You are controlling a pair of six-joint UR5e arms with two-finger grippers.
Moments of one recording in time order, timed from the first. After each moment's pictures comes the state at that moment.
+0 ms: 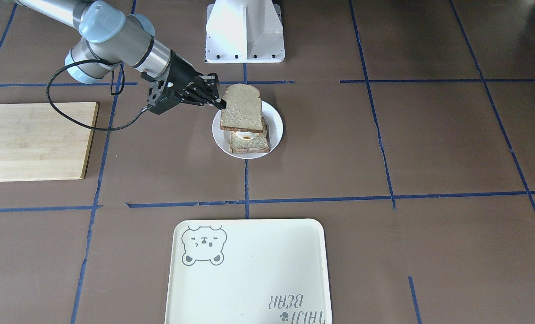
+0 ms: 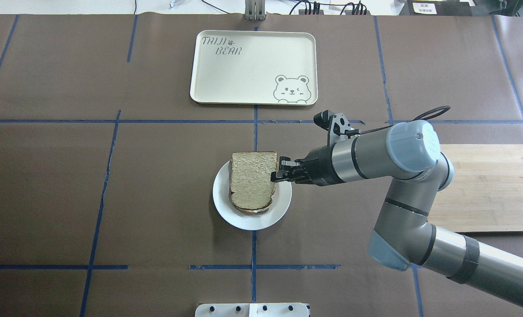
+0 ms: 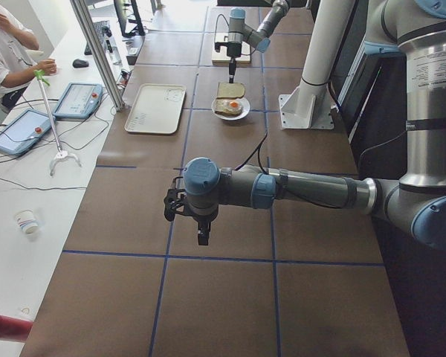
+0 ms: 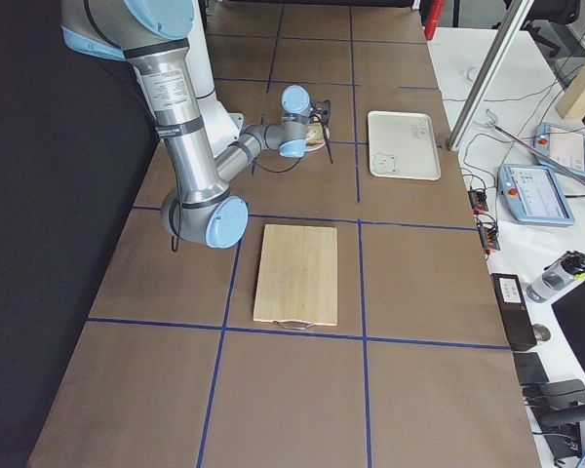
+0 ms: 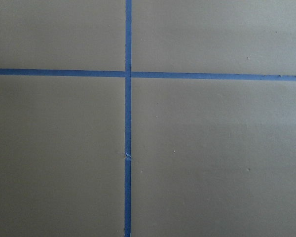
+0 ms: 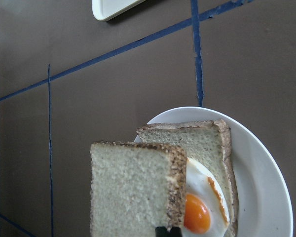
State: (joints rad) left arm -1.56 -1.44 -1.81 -1.56 -2.46 -0.08; right arm 0.51 -1.15 1.70 -0.65 1.99 1.56
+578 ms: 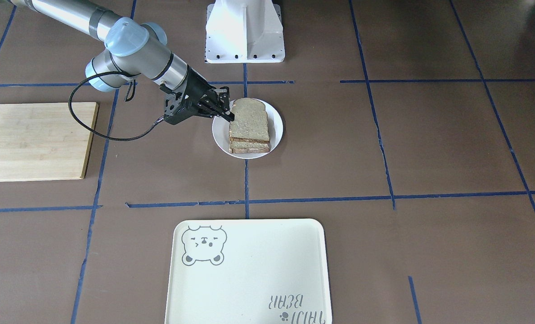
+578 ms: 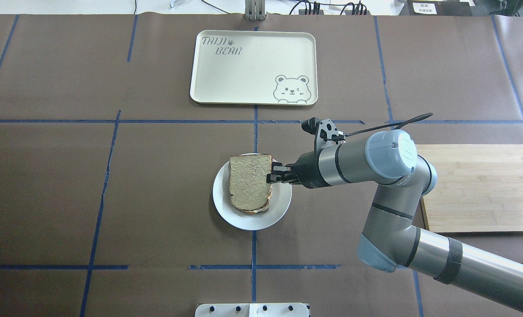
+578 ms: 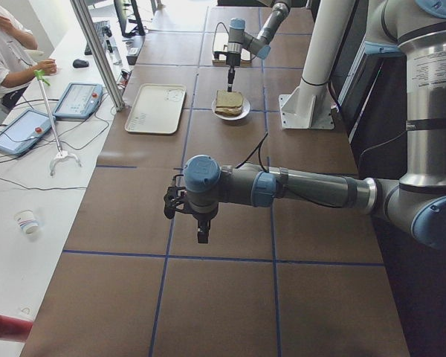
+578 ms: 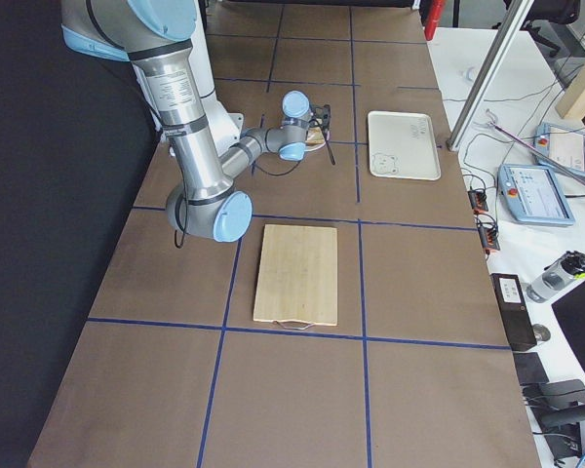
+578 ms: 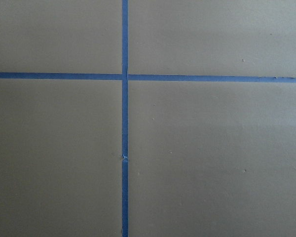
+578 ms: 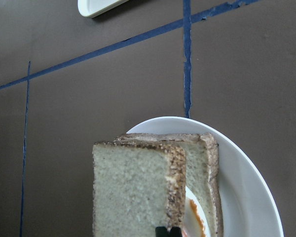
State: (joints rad) left arm -1.56 -1.44 -1.82 -1.56 -2.46 -0.08; right arm 0.50 -1.12 1.62 -0.65 1.94 1.50
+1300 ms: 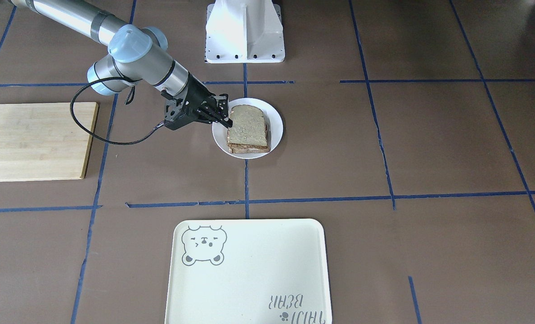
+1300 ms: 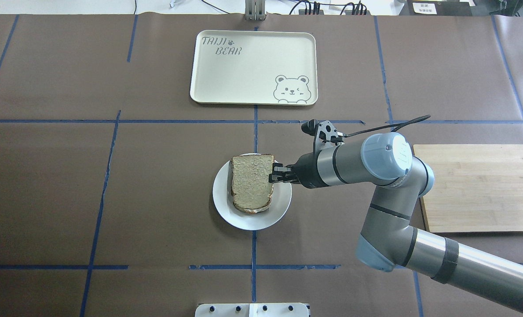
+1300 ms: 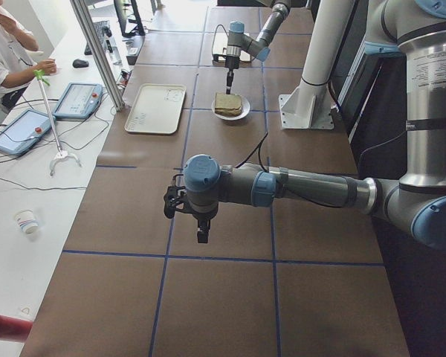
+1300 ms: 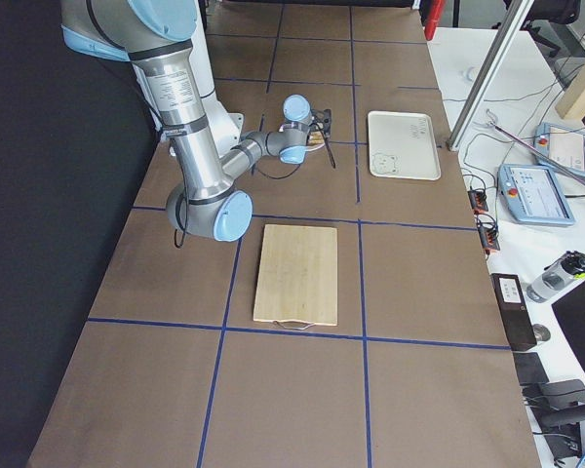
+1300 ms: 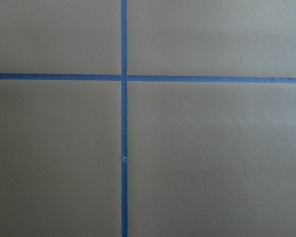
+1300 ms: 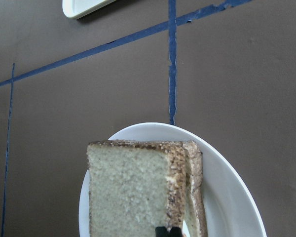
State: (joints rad) left arm -1.56 -1.44 -1.82 -1.56 -2.46 -0.08; right arm 0.49 -1.12 1.59 -0.65 1.91 1.49
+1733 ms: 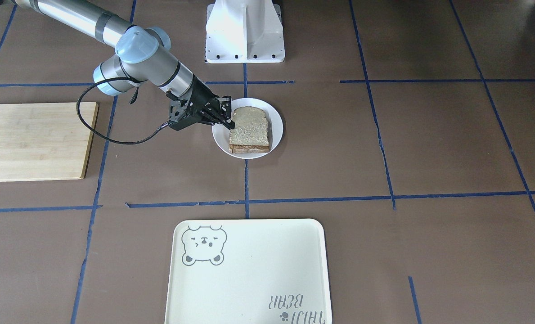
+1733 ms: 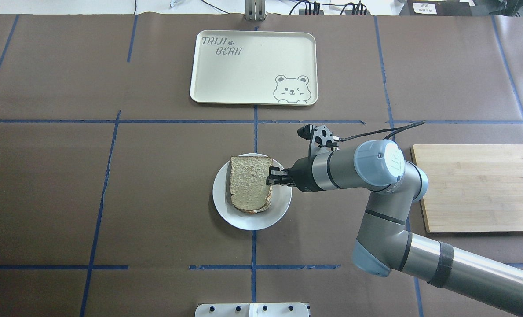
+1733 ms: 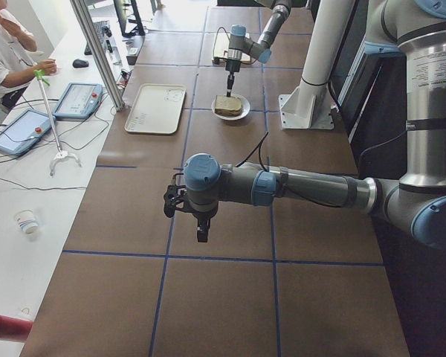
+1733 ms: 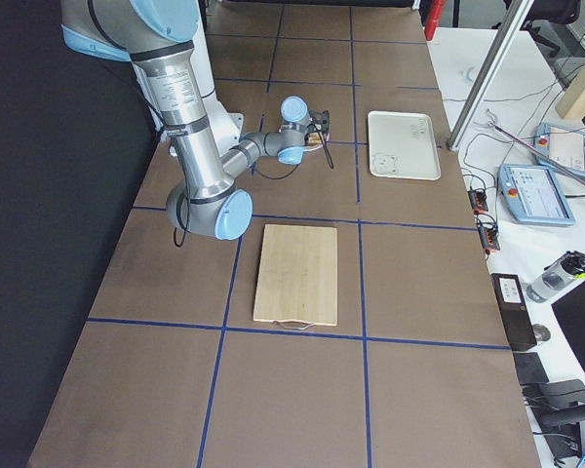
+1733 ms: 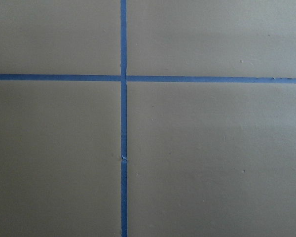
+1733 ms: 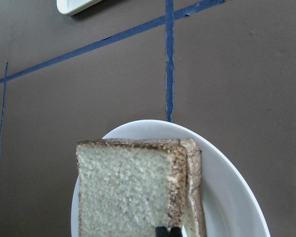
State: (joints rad) left arm -1.56 -1.44 -1.82 -1.56 -2.46 -0.08; right arm 0.47 -1.11 1.57 -0.65 1.88 1.49
